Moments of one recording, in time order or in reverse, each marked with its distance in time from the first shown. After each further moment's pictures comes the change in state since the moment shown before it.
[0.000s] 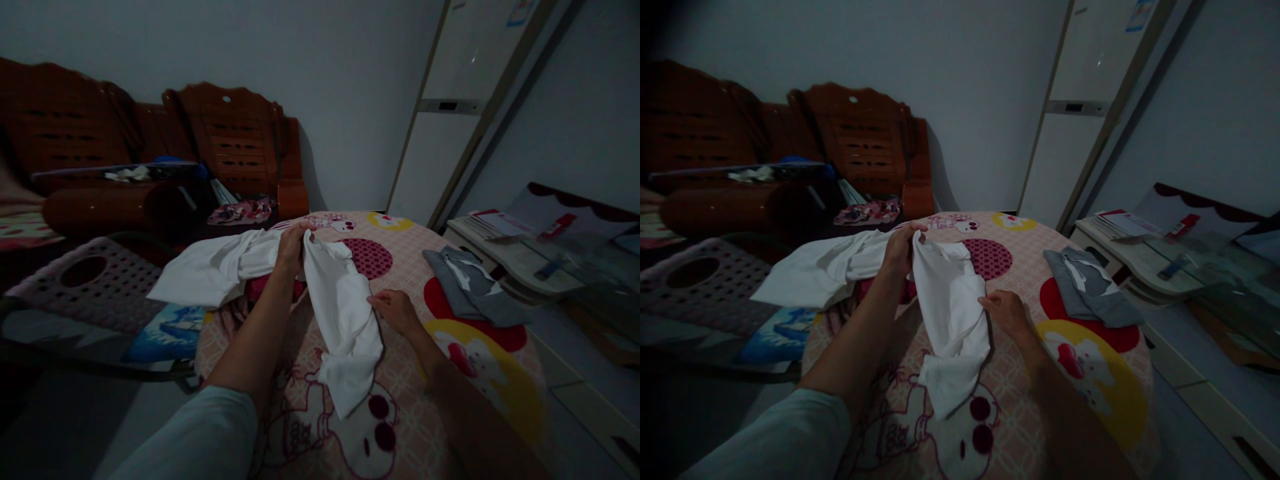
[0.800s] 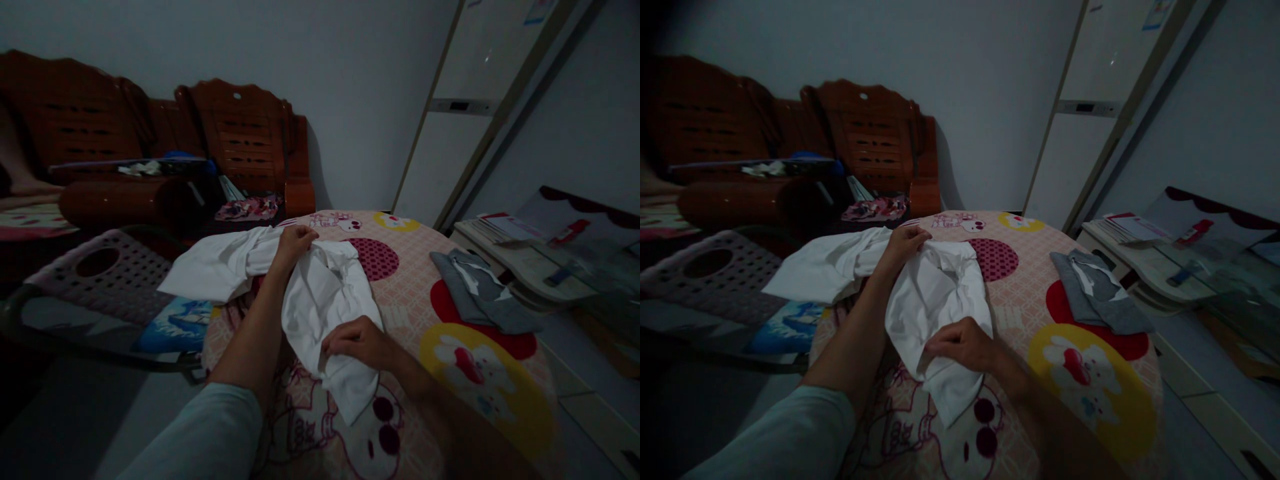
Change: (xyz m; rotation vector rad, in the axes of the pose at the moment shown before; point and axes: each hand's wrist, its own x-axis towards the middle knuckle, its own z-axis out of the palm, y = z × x) left_hand 0.016 0.000 -0.031 0.627 -0.049 0.183; right_hand -0.038 -0.052 0.049 0.317 -0.608 -0.358
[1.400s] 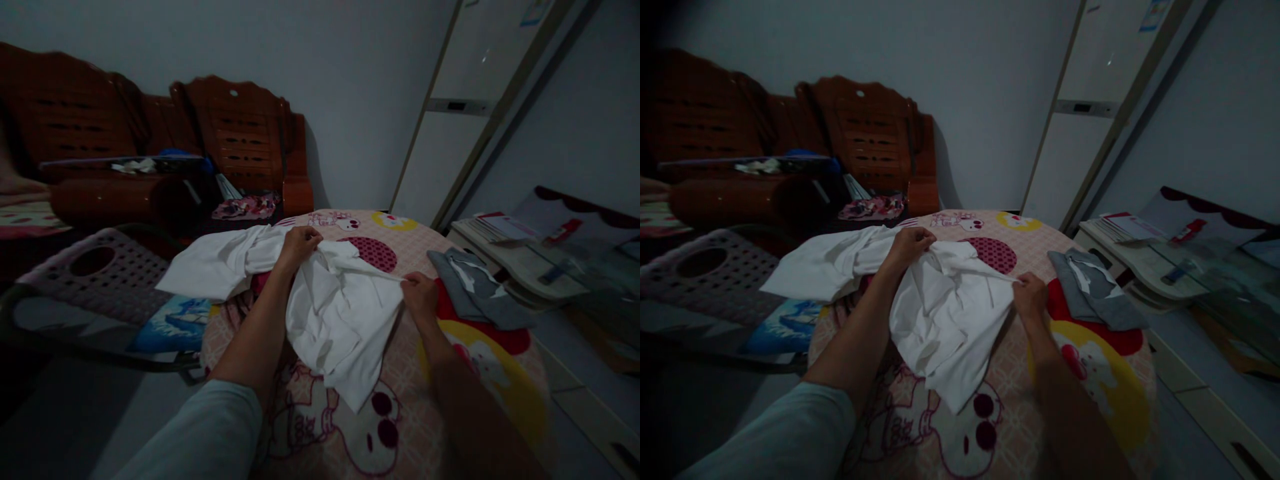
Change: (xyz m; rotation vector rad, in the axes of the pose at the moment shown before) left_hand -0.005 0.011 0.007 0.244 -0.036 0.051; right_hand -0.019 0.047 -0.112 -0.731 1.105 0.449
